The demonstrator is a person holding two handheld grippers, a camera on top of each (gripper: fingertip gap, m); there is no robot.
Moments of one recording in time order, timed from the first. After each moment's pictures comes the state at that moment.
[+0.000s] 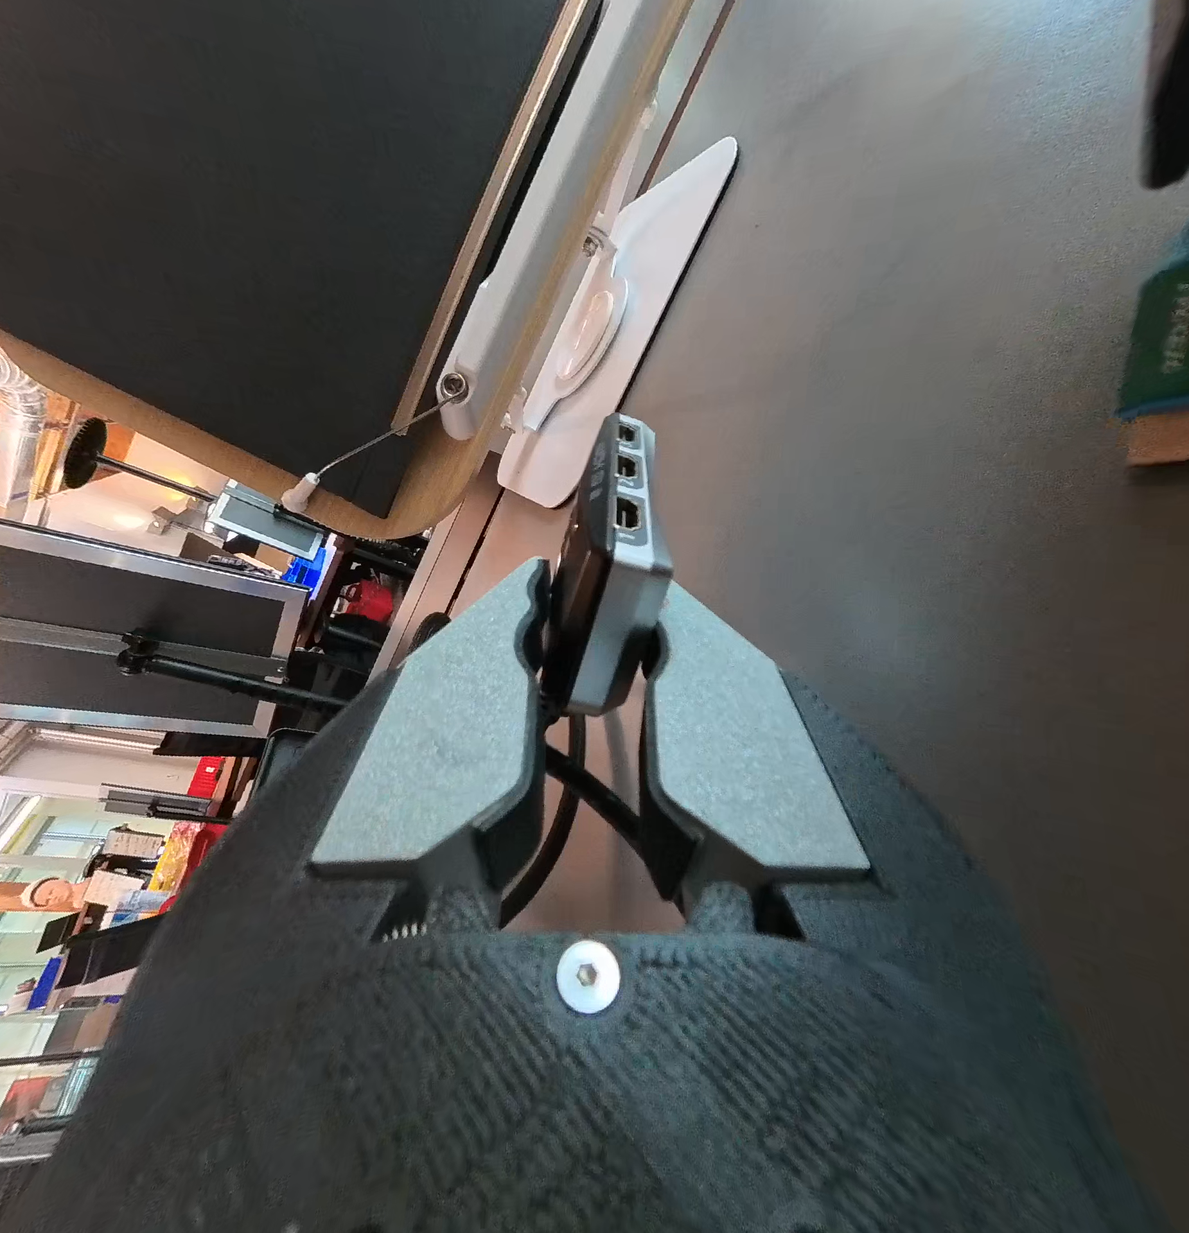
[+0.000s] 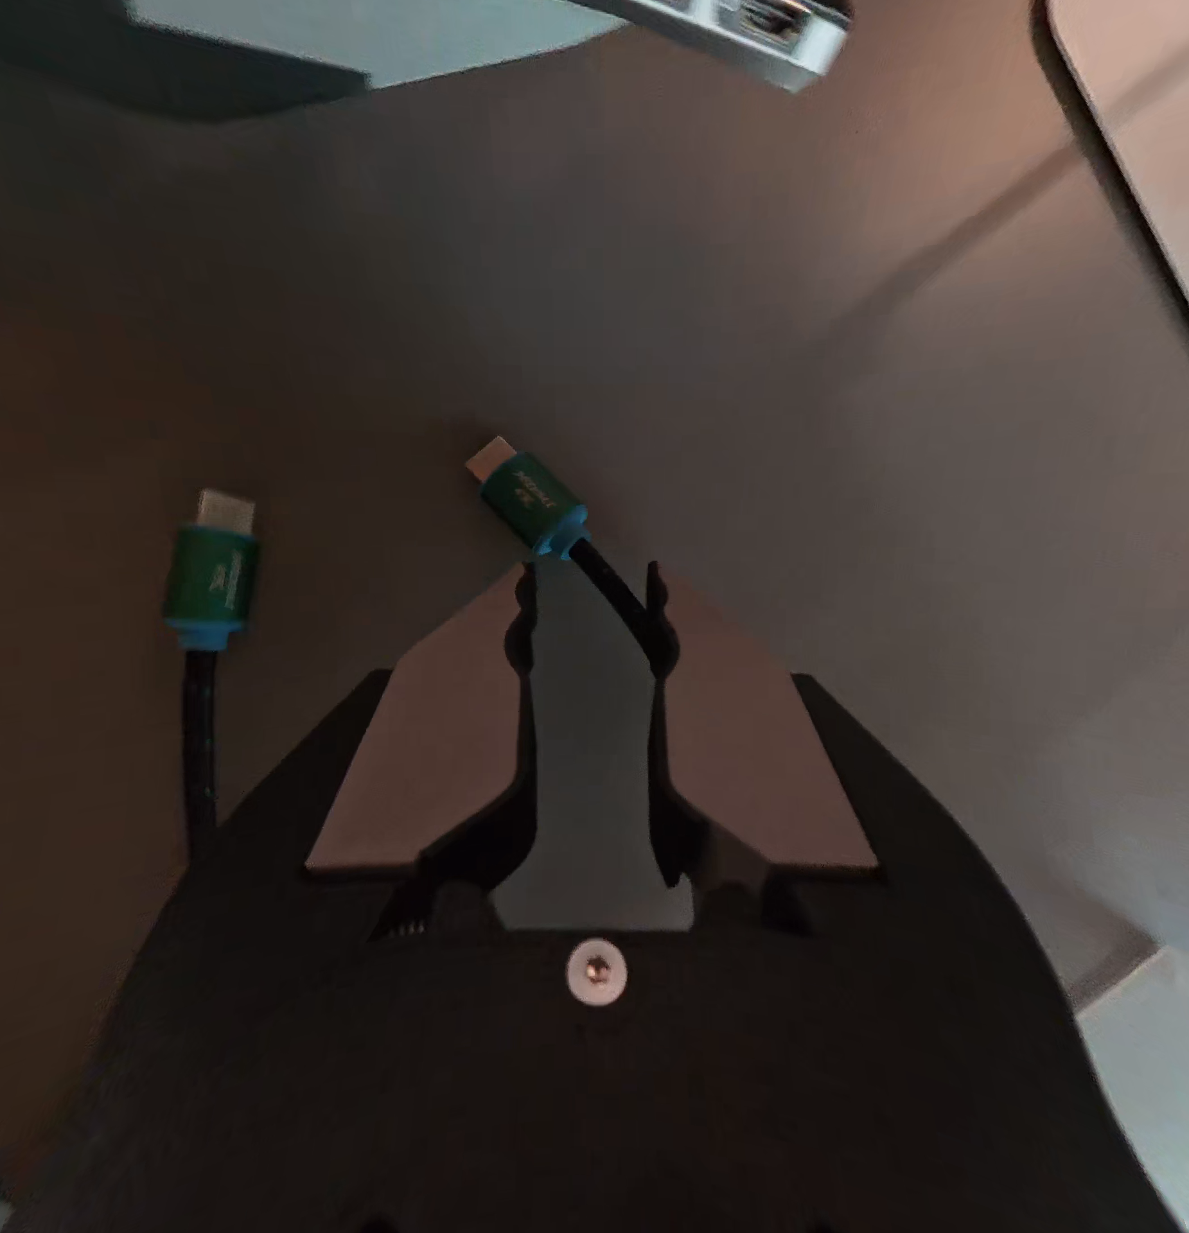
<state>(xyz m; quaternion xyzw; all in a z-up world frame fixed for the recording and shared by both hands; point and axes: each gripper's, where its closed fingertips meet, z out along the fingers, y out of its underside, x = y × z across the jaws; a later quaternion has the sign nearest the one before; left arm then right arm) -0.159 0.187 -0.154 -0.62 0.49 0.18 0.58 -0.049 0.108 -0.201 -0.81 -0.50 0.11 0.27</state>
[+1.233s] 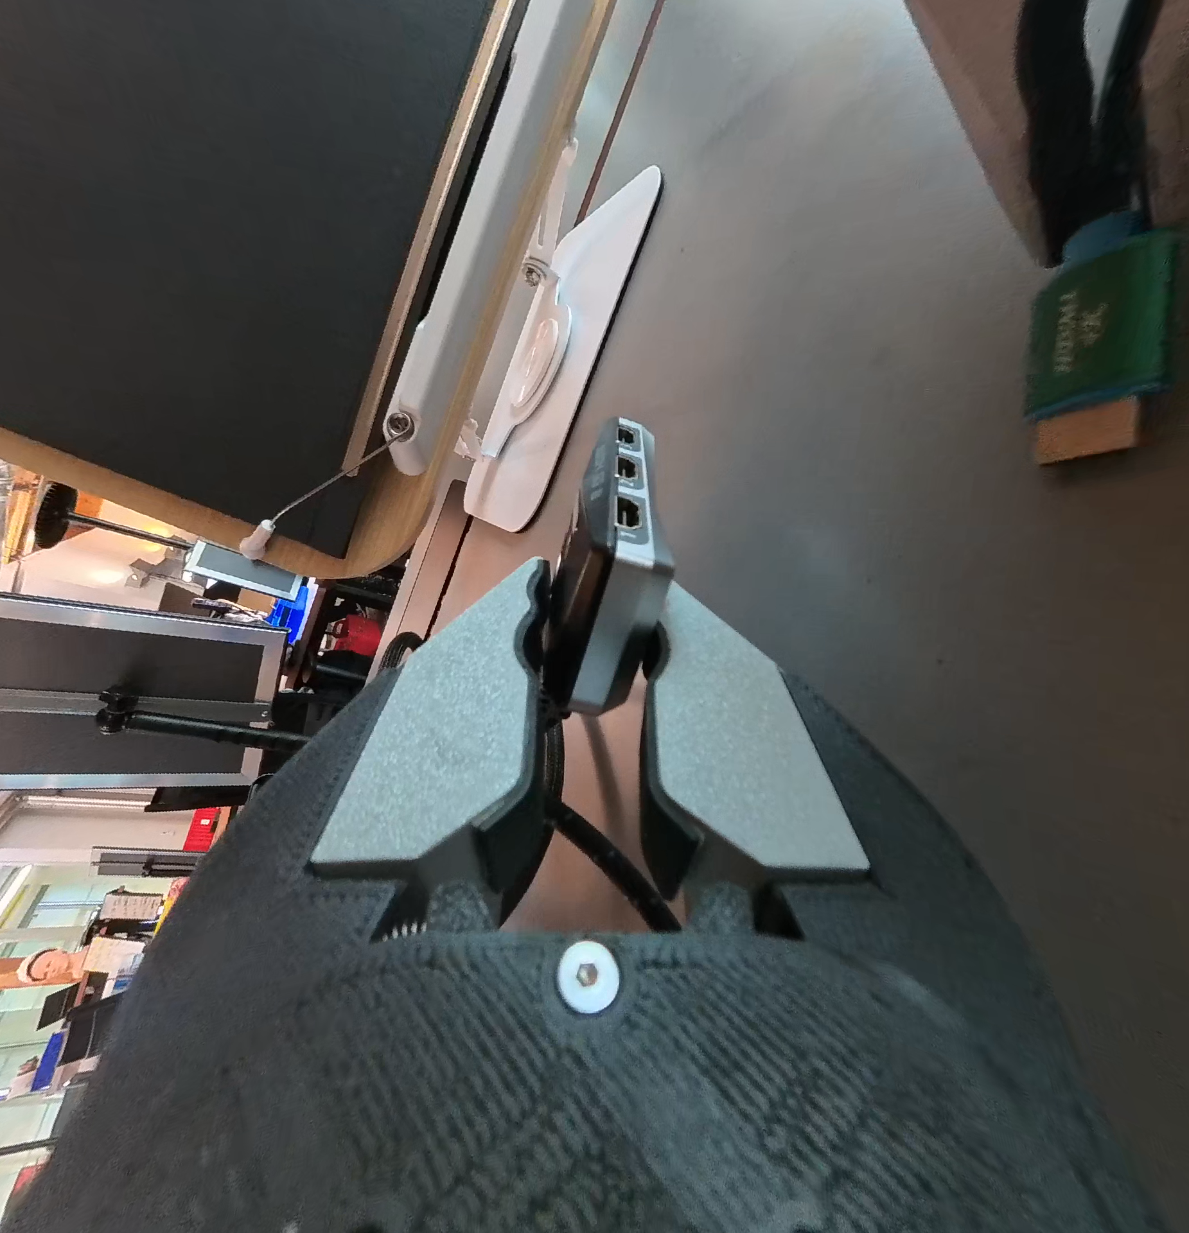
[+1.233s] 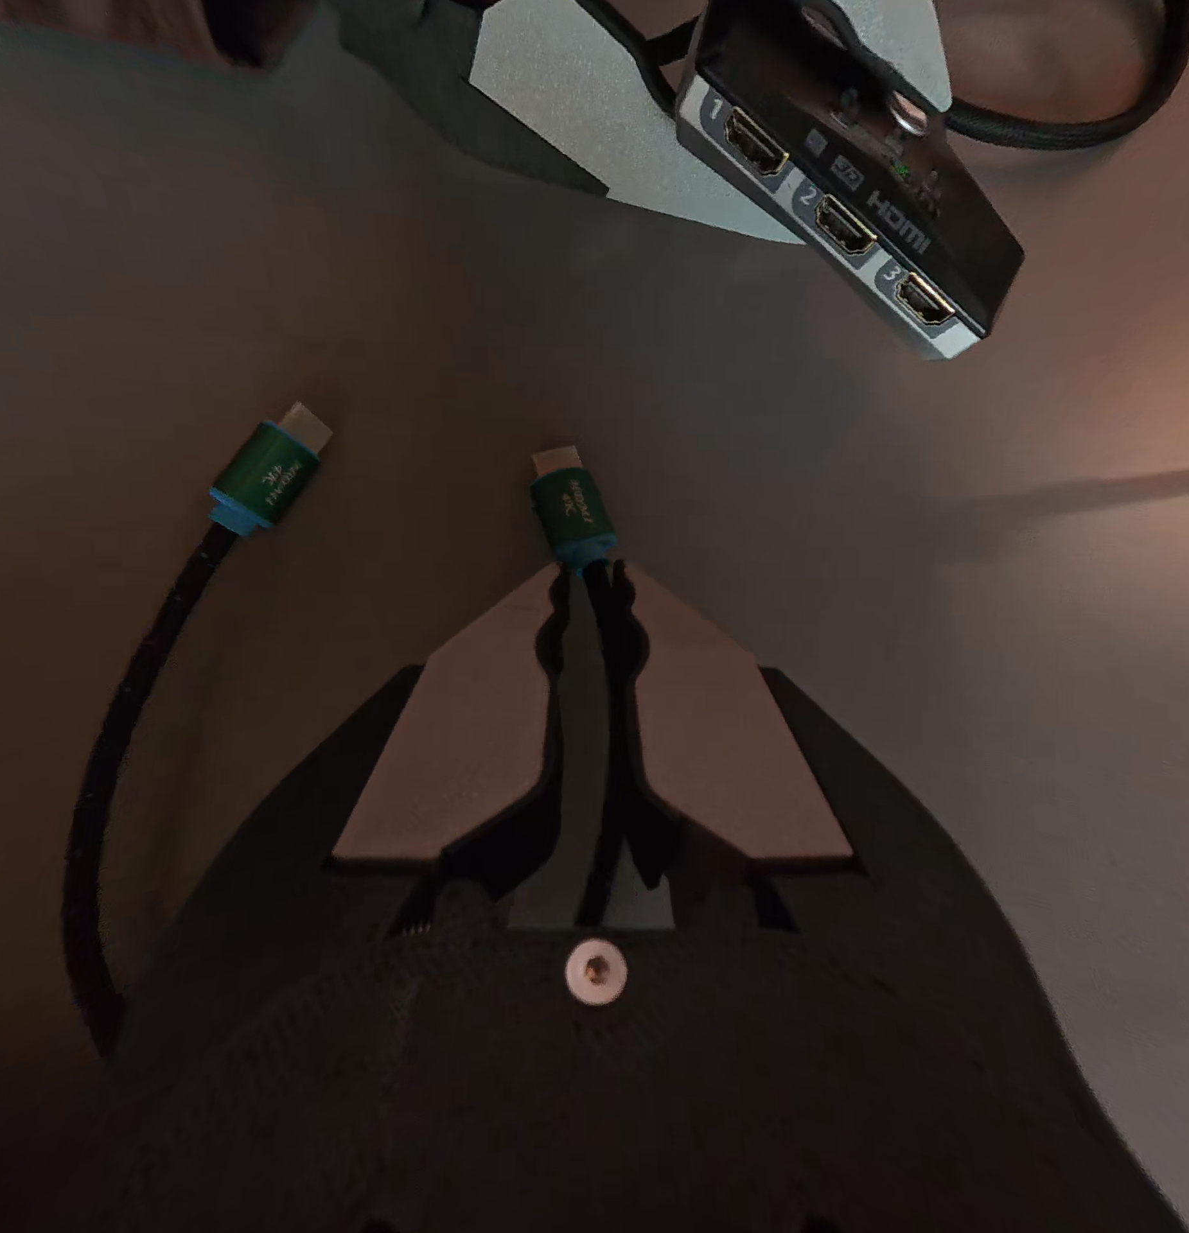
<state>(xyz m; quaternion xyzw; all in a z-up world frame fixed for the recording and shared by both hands) -0.146 0.177 -0.164 -0.60 0.53 0.17 0.57 -0.061 0.099 -0.201 -0.66 -0.66 0.25 0.25</state>
